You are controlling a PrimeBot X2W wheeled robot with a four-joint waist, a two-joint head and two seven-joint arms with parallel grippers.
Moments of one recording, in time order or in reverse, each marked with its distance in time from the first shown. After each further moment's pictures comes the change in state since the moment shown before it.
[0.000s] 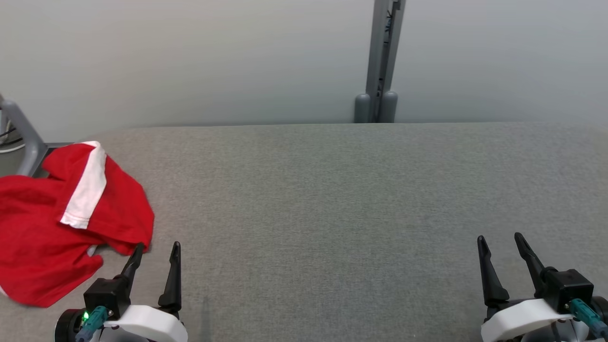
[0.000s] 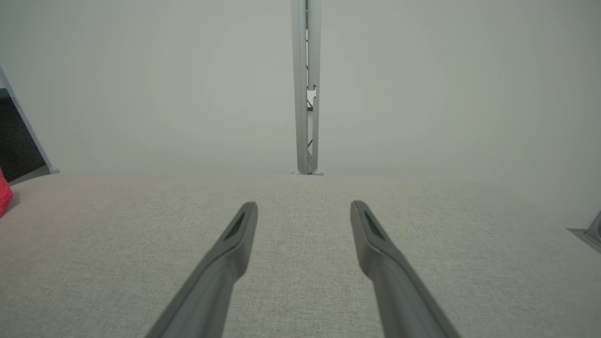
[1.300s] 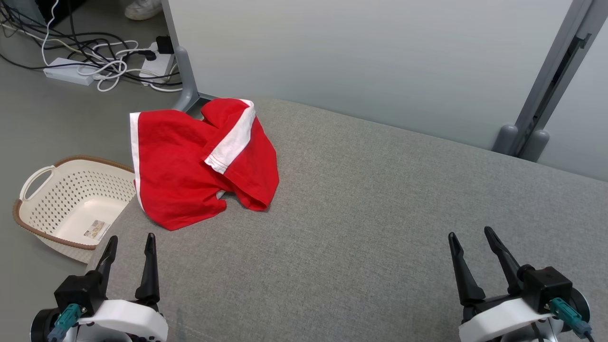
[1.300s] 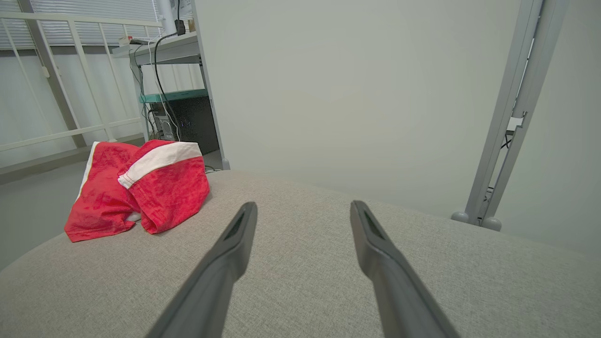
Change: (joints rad) left arm -0.010 0.017 0.068 -0.019 -0.025 -0.002 0.000; right arm 0.004 0.001 0.109 -0.062 0.057 0.001 0.000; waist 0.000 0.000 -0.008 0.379
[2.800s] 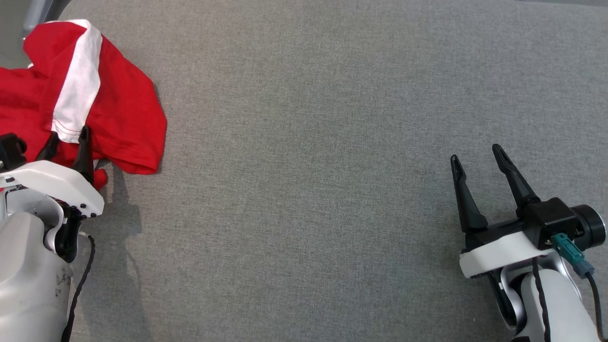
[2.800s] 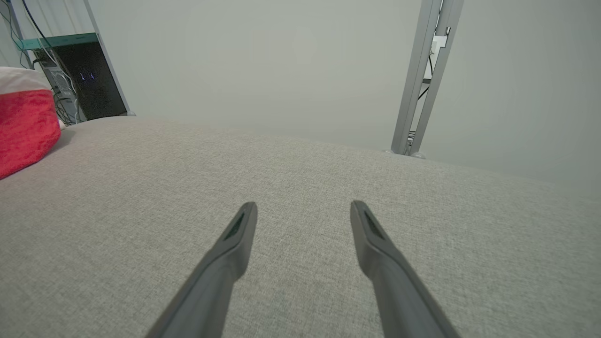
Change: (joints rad) left arm -0.621 0.198 -0.130 0.554 -0.286 -0.060 0.150; right arm -0.212 -0.007 -0.016 -0.059 -0.151 0.000 0.024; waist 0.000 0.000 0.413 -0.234
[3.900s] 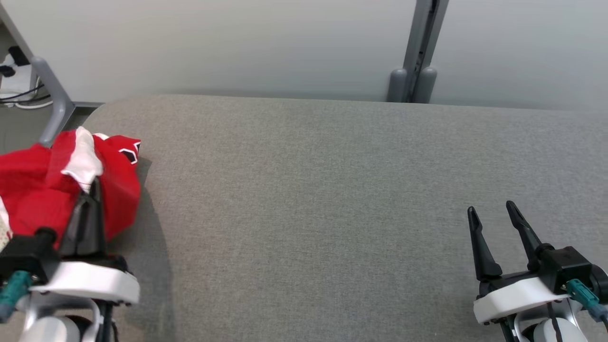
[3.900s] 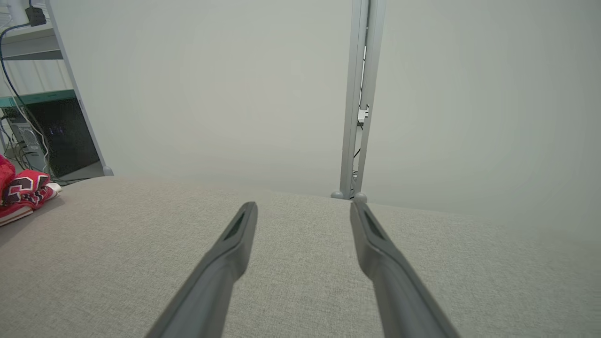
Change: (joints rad) left arm 0.619 0.021 0.006 -0.953 0.119 0.255 0.002; right arm 0.157 0.007 -0.057 0.033 0.074 0.000 -0.022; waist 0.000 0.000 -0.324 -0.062
